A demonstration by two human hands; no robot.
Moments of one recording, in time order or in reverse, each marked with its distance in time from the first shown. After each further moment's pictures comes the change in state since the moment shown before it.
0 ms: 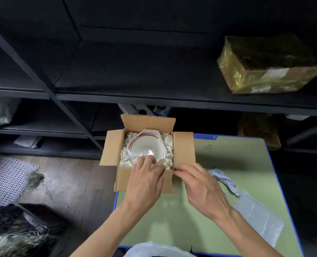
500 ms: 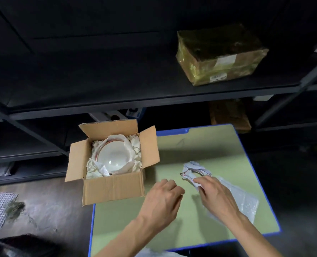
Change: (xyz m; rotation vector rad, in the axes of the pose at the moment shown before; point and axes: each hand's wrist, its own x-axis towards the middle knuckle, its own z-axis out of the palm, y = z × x) left_hand -0.004 0.090 0.067 -0.168 -0.240 0.341; right_hand -0.097 0.095 0.012 -0.001 -0.106 0.562
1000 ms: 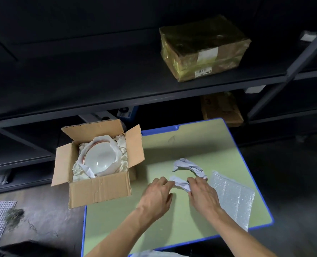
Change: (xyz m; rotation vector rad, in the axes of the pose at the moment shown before) left_hand 0.023 -0.007 0.044 0.097 -0.312 -0.178; right_hand 0.003 0.024 0.048 -0.139 -0.193 0.139
